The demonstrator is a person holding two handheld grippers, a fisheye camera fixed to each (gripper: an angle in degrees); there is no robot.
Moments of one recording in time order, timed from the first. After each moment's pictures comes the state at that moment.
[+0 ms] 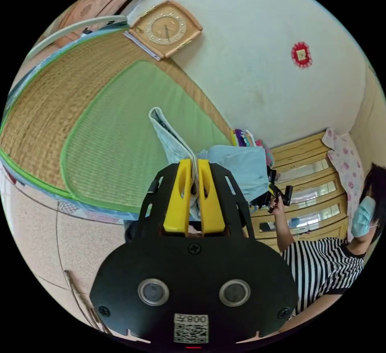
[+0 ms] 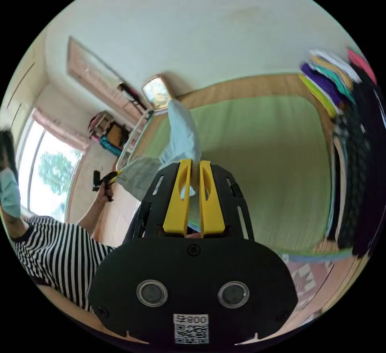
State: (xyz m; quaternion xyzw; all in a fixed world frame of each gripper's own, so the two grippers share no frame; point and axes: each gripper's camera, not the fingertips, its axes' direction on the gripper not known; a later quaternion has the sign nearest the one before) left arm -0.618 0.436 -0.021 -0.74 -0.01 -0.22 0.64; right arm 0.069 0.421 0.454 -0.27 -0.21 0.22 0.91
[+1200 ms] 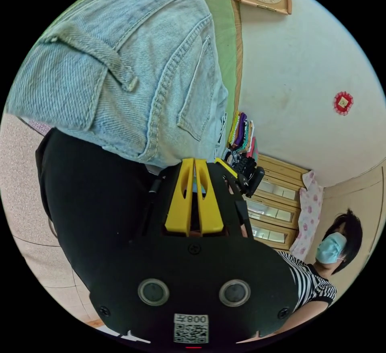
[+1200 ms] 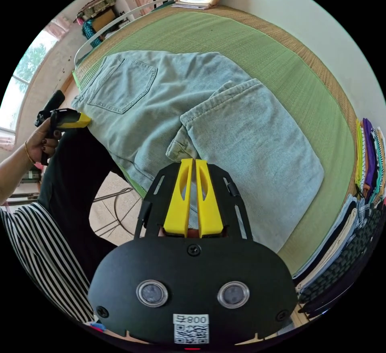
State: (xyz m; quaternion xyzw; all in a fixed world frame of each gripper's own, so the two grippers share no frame) left arm -0.631 0.545 -0.091 -0.74 -0.02 -0.46 0.48; right arm -0.144 0.459 0.573 -0.44 -0.16 -0.15 0.87
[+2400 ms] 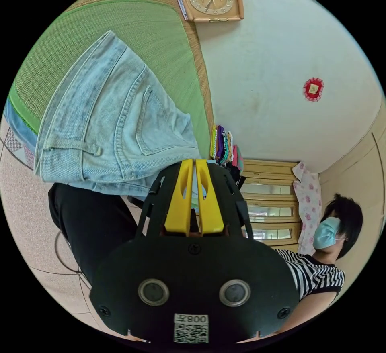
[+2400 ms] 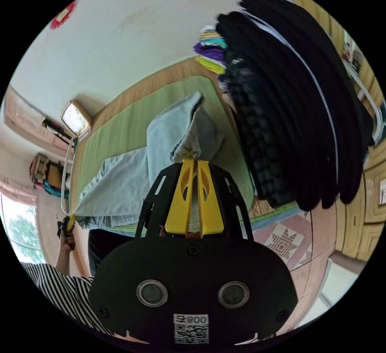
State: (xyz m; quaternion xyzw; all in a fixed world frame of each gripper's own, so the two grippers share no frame) left arm -0.623 0.420 -0.013 -0.69 0.03 -0.43 0.58; right arm 0.219 0.460 0.337 -0.29 0.01 0.29 0.91
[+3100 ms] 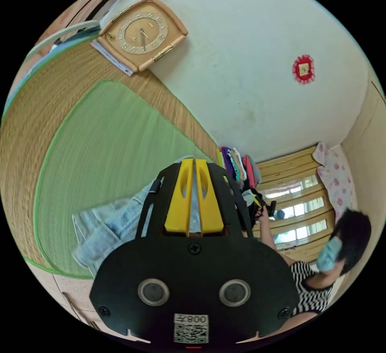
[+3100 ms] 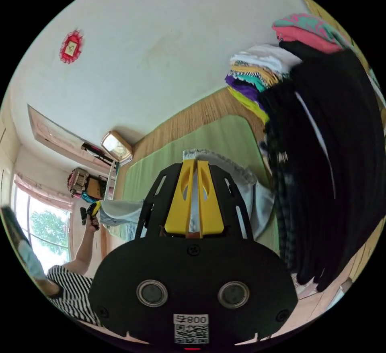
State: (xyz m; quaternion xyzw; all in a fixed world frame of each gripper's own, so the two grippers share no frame) left arm -0.575 0.357 0.229 -0.70 0.03 -0.24 0.67; right arm 0.332 0.332 0.357 -0.22 -0.10 0.31 0.92
